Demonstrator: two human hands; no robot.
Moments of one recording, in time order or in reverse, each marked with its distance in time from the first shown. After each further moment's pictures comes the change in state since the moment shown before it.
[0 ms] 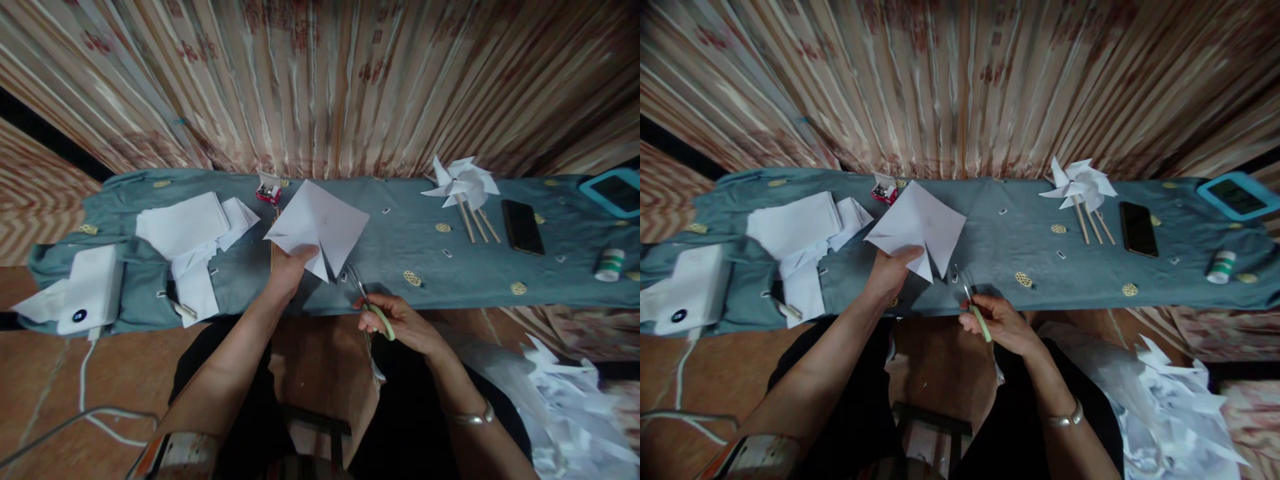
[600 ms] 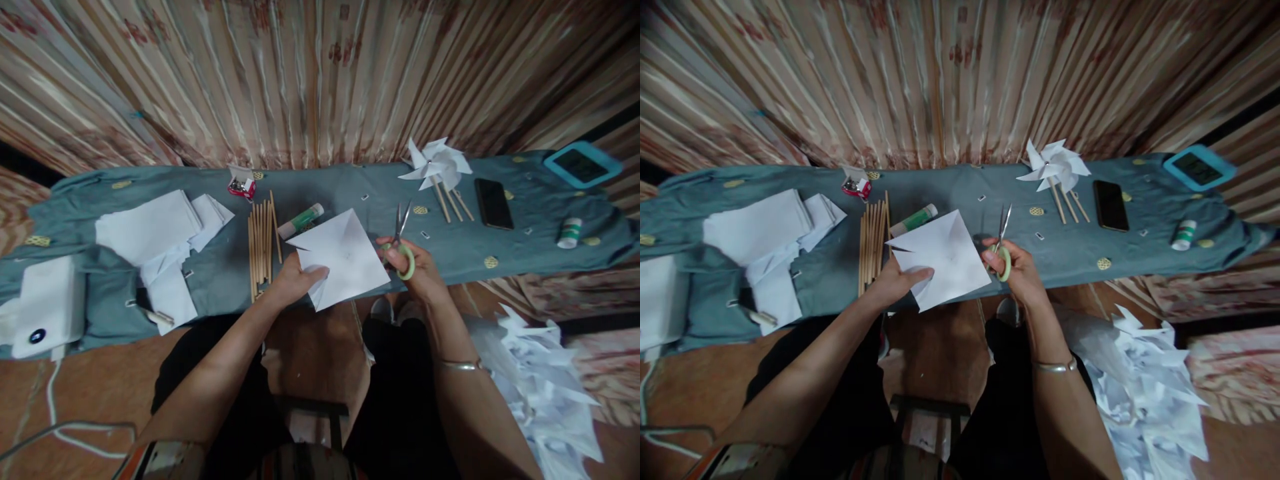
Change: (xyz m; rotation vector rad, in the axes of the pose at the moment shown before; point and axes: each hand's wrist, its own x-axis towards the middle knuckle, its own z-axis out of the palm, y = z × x) left_hand -0.026 -0.018 0.004 0.401 -0.367 -0.100; right_hand 0.008 -0.017 -0.047 0.149 0.587 -0.324
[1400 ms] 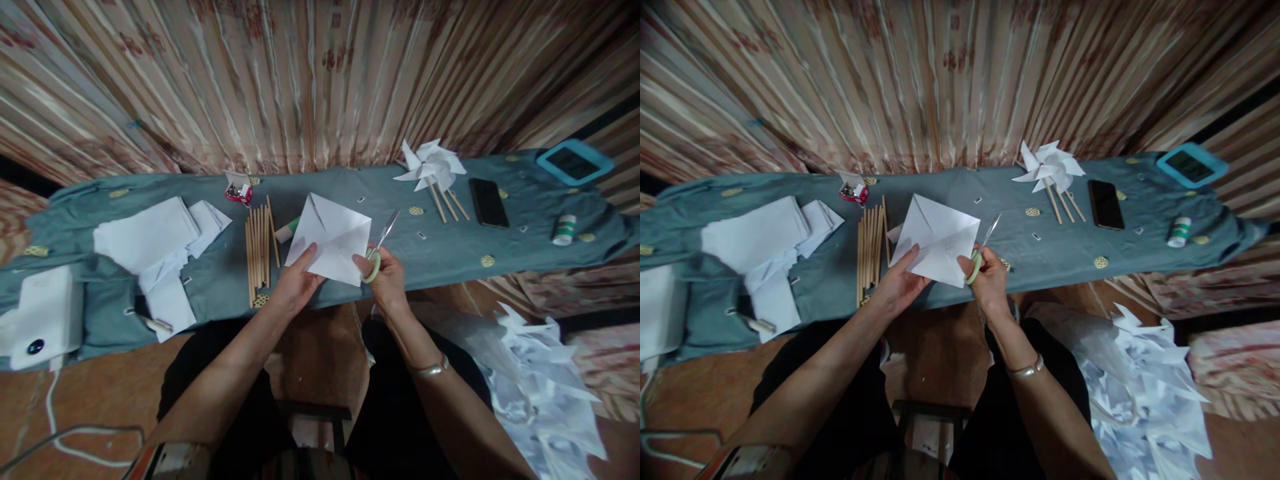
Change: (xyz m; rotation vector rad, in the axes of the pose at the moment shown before) left_hand -0.001 0.015 0.027 -0.858 0.007 -0.282; right_hand -0.005 0.021 0.054 0.166 0.215 -0.031
